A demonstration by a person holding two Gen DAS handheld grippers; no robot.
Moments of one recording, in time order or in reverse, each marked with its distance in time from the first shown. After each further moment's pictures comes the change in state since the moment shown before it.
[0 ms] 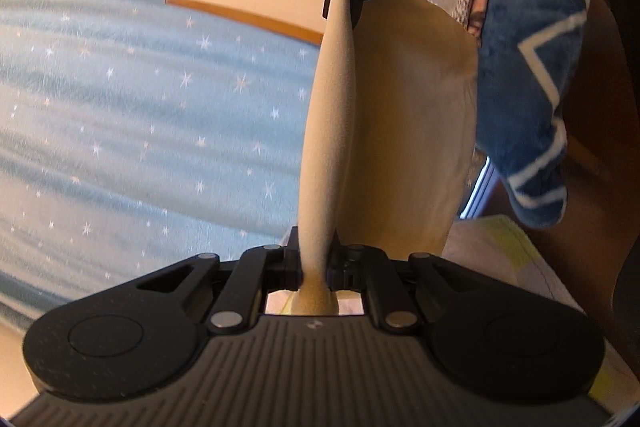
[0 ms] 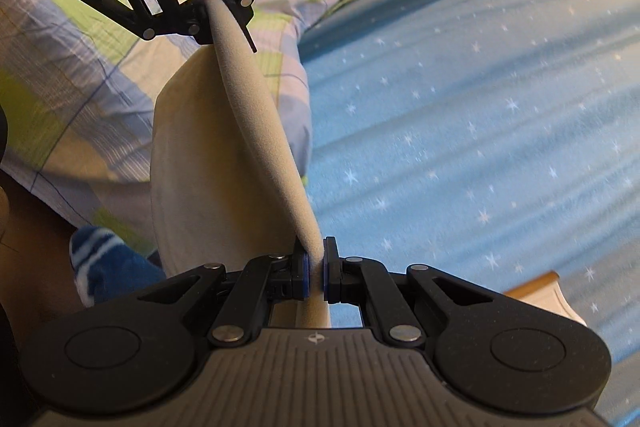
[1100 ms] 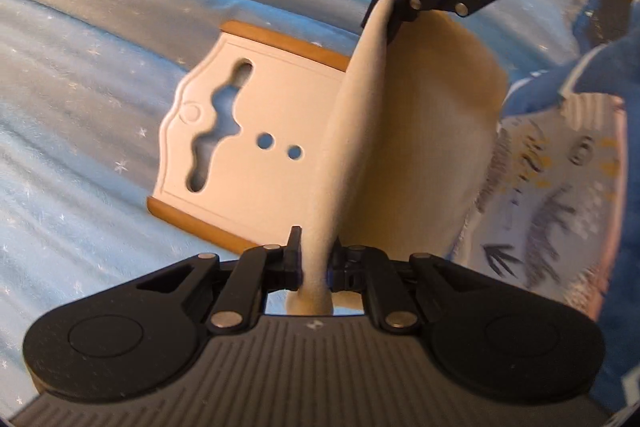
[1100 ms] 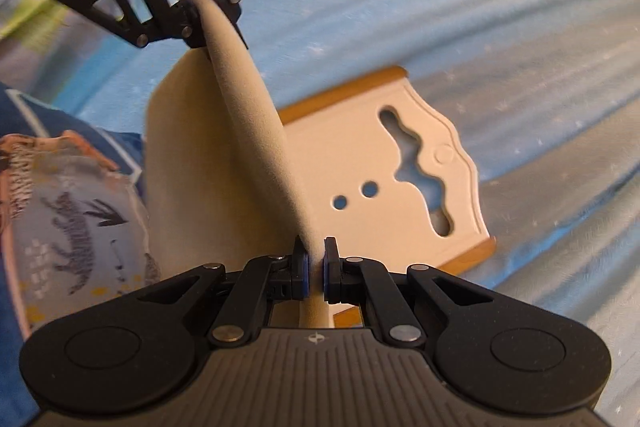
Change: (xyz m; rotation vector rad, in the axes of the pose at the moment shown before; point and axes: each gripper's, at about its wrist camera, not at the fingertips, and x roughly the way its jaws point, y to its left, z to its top) left arm 0.107 0.033 0.219 -0.060 -0.454 -0.012; right arm -0.019 -0.122 -0.181 0.172 0.329 -0.329
